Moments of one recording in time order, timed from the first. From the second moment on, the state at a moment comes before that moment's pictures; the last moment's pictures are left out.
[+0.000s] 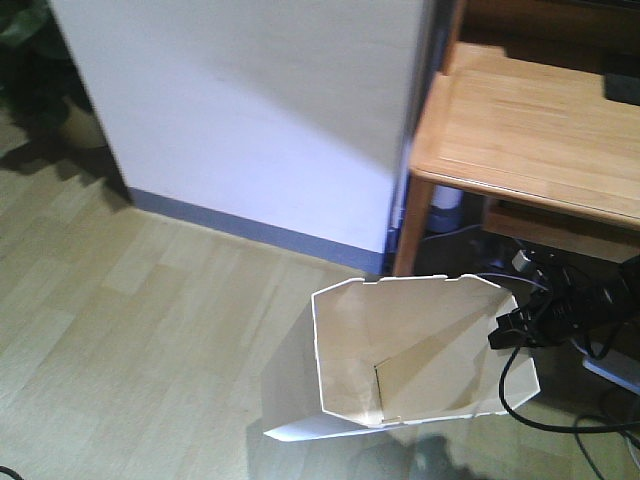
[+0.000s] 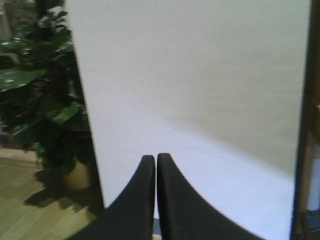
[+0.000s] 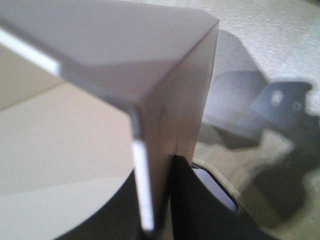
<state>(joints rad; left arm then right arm) 0.01 -0.02 0.03 0.03 0.08 0.00 -0.33 2.38 -1.03 1.05 0.69 -1.50</state>
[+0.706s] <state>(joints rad) 0.01 -0.02 0.03 0.03 0.08 0.00 -0.33 2.38 -1.03 1.05 0.70 -1.50</state>
